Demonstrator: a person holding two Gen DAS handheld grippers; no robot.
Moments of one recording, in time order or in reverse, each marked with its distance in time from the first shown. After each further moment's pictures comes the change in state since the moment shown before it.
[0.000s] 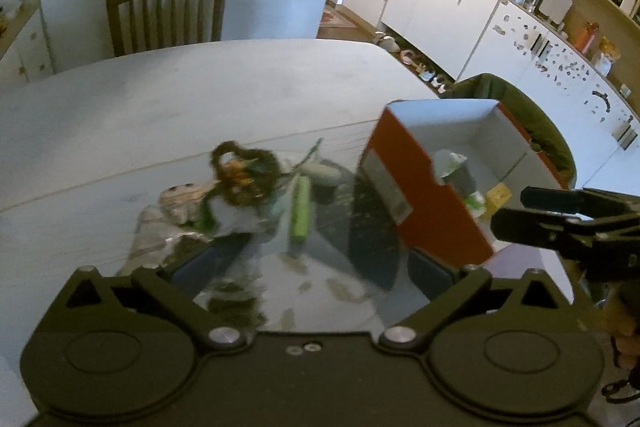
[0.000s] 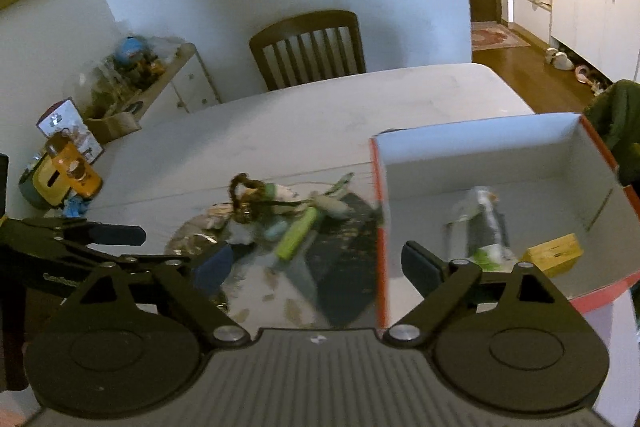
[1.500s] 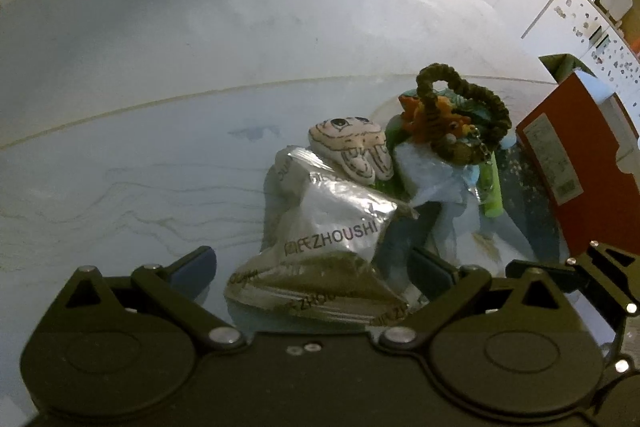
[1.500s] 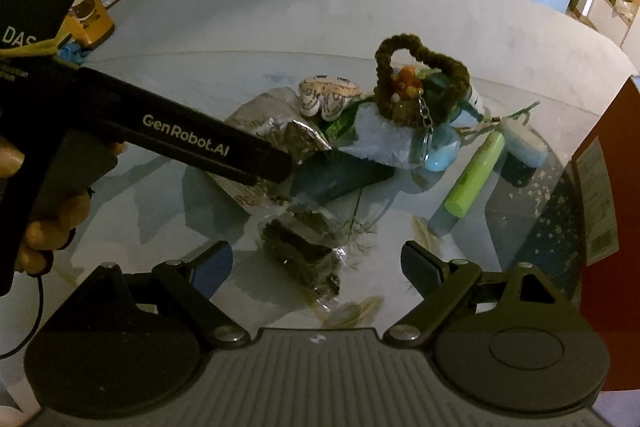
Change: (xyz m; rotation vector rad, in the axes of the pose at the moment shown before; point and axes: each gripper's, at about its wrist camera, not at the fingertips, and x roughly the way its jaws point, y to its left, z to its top) left arm 0.106 0.147 -0.012 -0.101 0.172 0.042; right arm 0.187 0.143 -0.053 -0.257 0.286 -0.014
